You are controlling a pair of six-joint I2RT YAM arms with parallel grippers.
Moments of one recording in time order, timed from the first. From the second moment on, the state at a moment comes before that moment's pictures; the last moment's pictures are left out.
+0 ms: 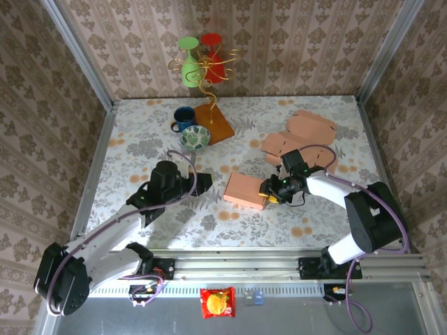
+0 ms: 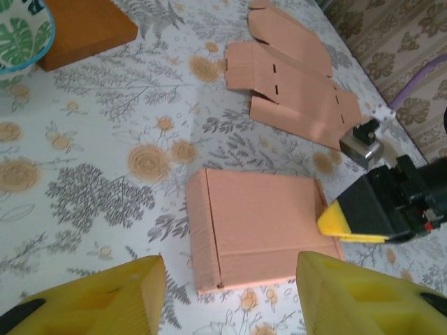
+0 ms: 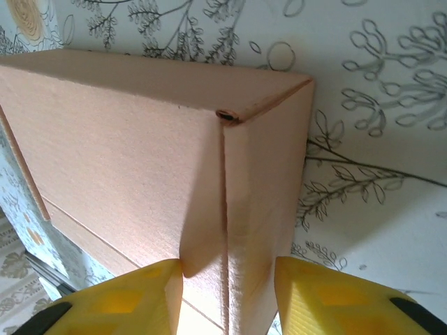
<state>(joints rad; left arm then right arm) -0.63 0.98 0.54 -0.03 0.23 -0.47 0.35 1.52 0.75 -0.38 -0.50 0.78</state>
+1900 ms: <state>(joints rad) -0.66 1.20 0.65 0.02 0.22 -0.54 0.05 1.66 1.17 -0.43 -0.41 0.87</state>
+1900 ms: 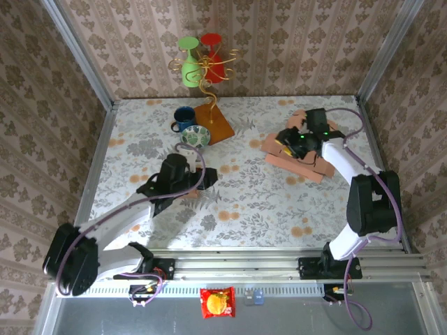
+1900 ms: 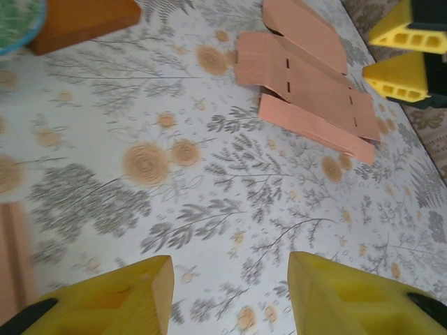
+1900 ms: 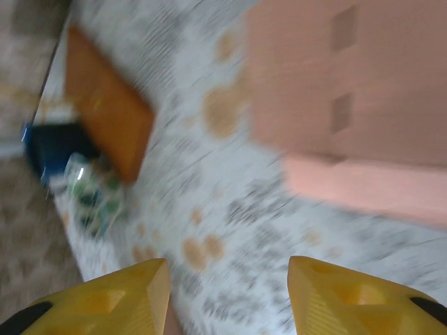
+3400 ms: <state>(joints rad) -0.86 1.63 0.75 0.23 -0.01 -1.58 0.22 1.44 0.92 -0.43 -0.44 0.90</state>
